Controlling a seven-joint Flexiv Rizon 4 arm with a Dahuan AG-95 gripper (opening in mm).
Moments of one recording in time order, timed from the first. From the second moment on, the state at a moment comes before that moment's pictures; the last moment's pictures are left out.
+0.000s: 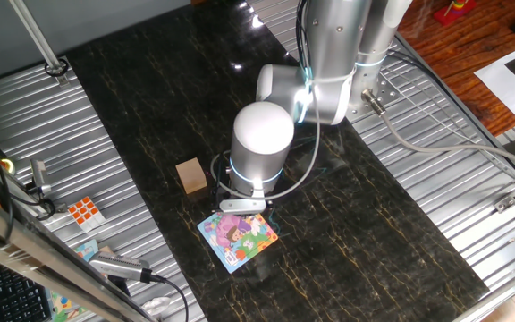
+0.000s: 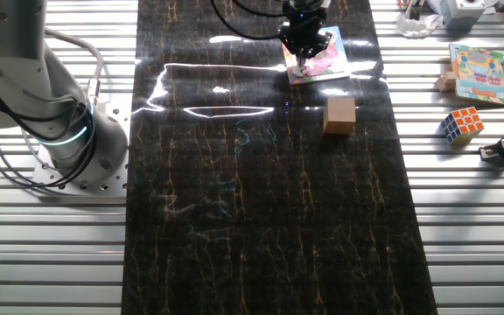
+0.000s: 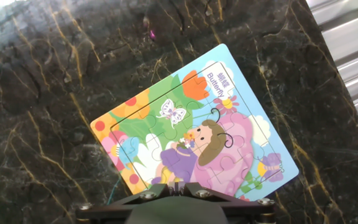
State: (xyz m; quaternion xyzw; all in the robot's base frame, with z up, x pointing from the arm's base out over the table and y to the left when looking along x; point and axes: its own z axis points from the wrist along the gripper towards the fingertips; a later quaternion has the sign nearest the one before) arm 0.475 0.227 0.015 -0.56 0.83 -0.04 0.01
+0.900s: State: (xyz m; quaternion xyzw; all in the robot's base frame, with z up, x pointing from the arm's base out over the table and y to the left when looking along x) arm 0.481 0.230 0.015 -0.56 0.83 -0.04 0.01
